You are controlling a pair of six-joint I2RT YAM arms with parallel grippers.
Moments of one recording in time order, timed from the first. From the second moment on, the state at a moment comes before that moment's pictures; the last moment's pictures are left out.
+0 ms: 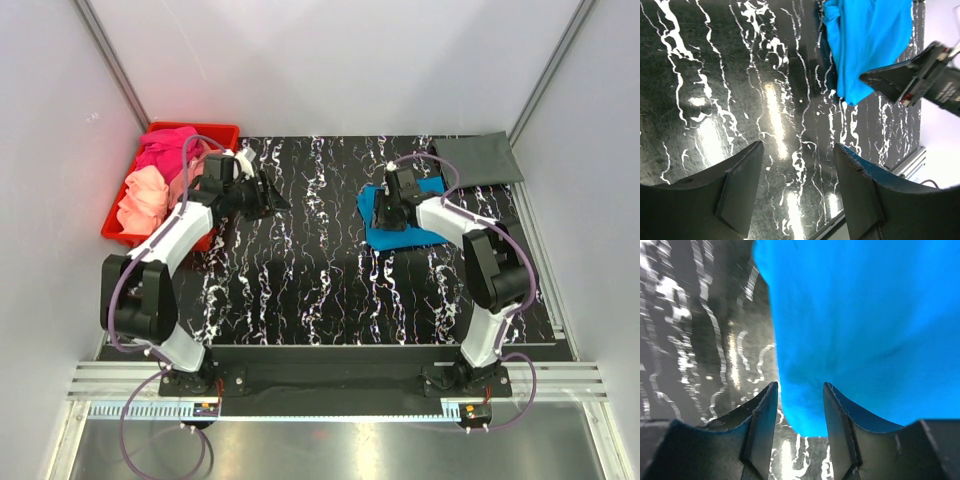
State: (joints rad) left arm -0.19 1.57 1.17 -0.34 0.52 -0.51; right arm 0.37 1.84 1.24 -0.31 -0.02 0.42
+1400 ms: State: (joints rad) left arm -0.36 2.29 1.76 -0.32 0.62 -0.18; right arm 0.05 1.76 1.20 -0.36 -0.47 0.24
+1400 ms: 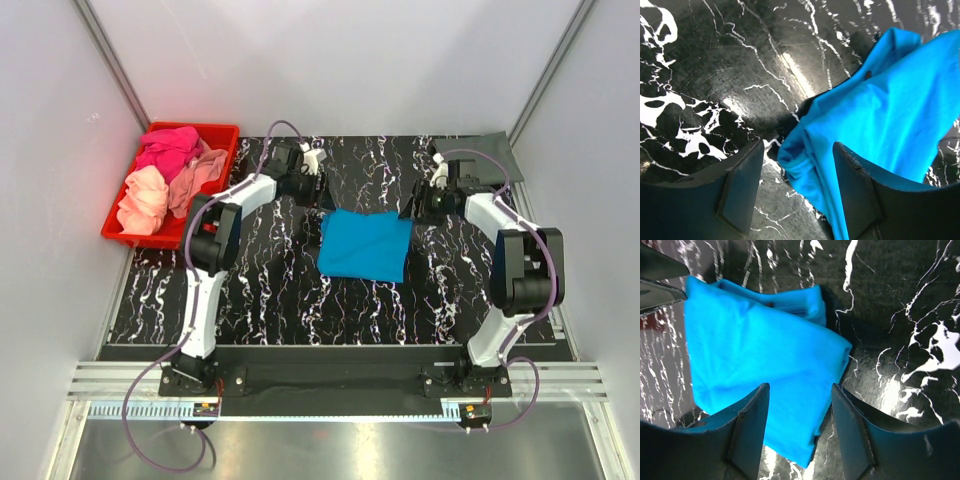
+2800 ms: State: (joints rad) left arm -0.38 2.33 1.79 -0.25 0.68 -0.15; right arm -0.04 1.90 1.19 -0.20 -0.65 0.22
